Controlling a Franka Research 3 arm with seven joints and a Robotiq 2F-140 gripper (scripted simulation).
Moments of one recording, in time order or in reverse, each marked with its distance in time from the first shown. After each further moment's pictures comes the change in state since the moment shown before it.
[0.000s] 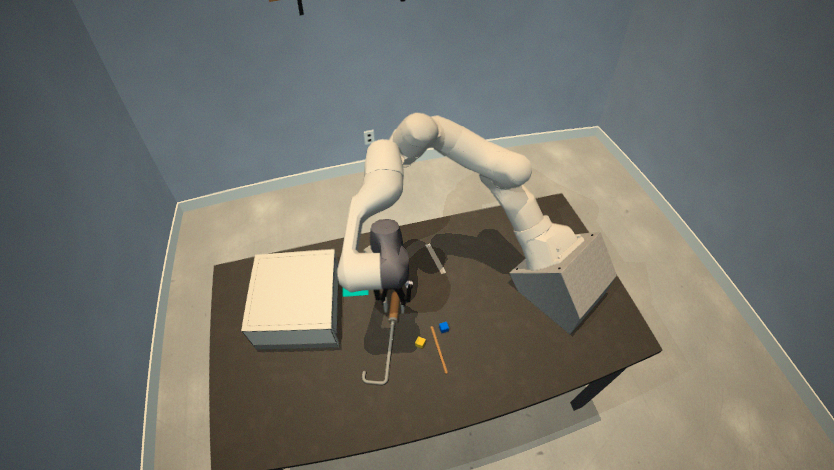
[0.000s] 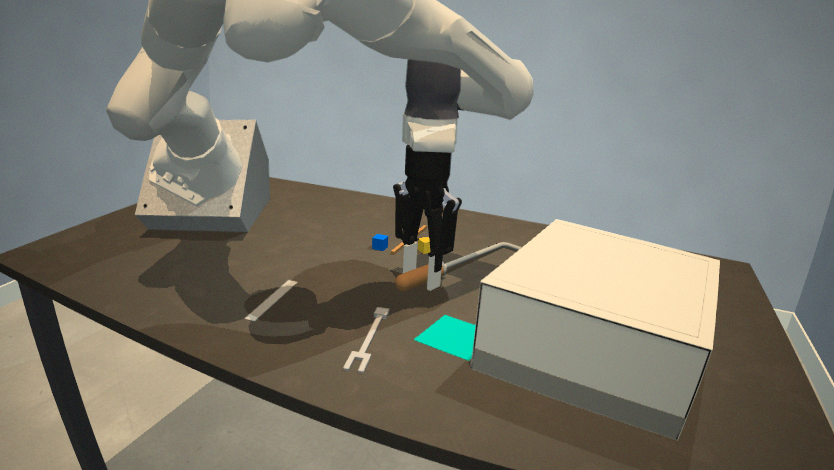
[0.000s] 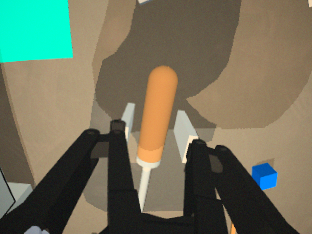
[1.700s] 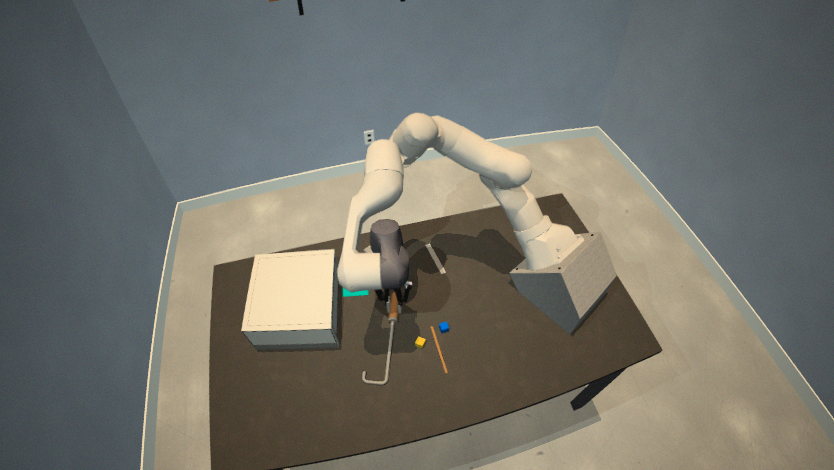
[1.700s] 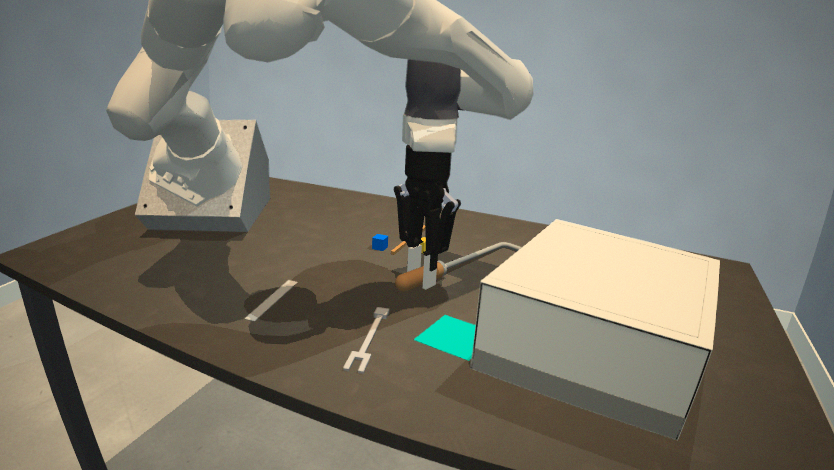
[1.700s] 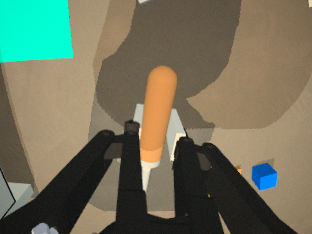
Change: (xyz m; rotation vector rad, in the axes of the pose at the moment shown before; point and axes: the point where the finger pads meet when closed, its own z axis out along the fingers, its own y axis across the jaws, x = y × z) arm 0.000 0.000 0.000 0.000 0.000 0.000
